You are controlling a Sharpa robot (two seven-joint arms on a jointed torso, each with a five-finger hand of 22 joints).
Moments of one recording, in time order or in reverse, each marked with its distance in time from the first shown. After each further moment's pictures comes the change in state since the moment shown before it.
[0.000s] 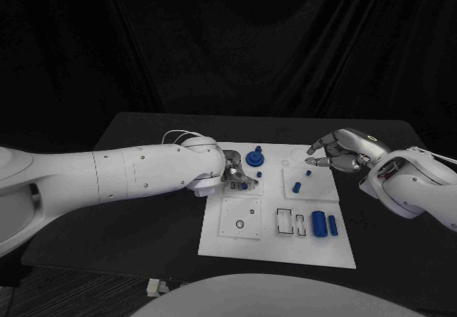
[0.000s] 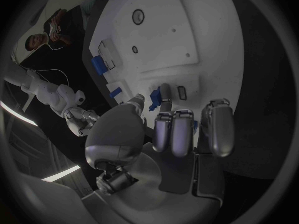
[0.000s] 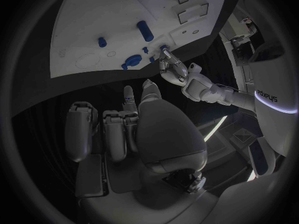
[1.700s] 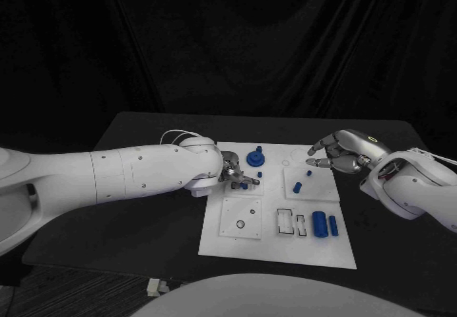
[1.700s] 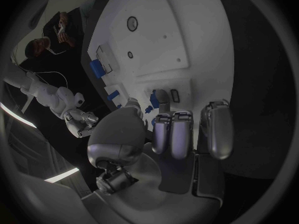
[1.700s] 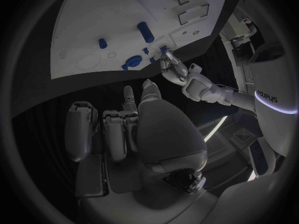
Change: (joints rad) left arm -0.002 -0.016 -0.001 0.005 -0.012 0.026 -0.001; left_hand -0.043 0.069 -0.310 0.036 0.000 -0.025 -0.047 0.289 0.376 0.004 -0.037 0.018 0.000 0.002 -0.027 0.031 0.000 0.000 0.000 -0.029 0.010 0.000; right arm -0.004 0.002 0.000 -0.004 0.000 0.000 0.001; right_hand 0.002 0.002 -0.003 0.003 0.005 0.000 0.000 -0.004 -0.001 0.000 0.000 0.000 0.000 -0.003 0.001 0.000 0.000 0.000 0.000 0.000 -0.005 0.000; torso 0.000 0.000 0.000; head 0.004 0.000
